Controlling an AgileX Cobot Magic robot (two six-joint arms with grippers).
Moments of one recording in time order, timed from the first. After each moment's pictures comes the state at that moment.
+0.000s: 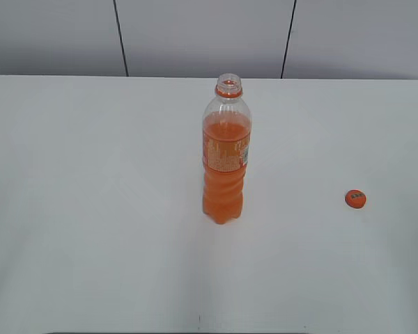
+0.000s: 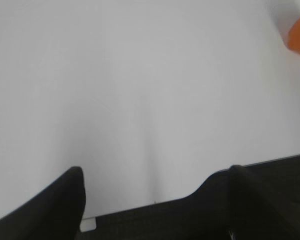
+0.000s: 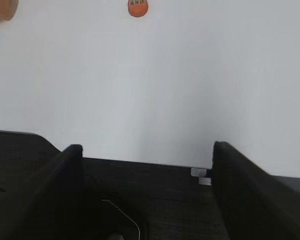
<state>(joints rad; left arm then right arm) -0.18 0.29 -0.56 0.04 1.11 -0.04 0.14 0.38 -0.51 0.04 1.09 -0.03</state>
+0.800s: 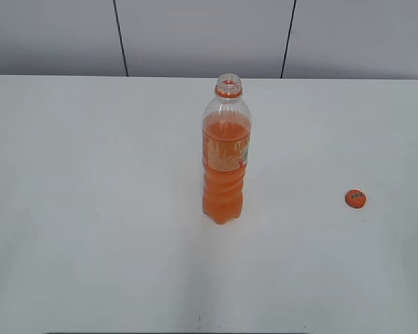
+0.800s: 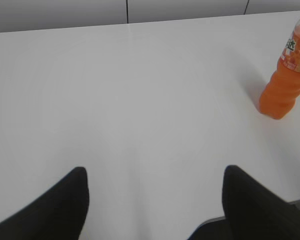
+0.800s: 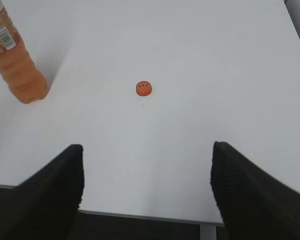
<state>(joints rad) -0.18 -0.01 -0.53 0.01 1.07 -0.04 0.14 -0.01 -0.51 0.04 1.09 -0.03</state>
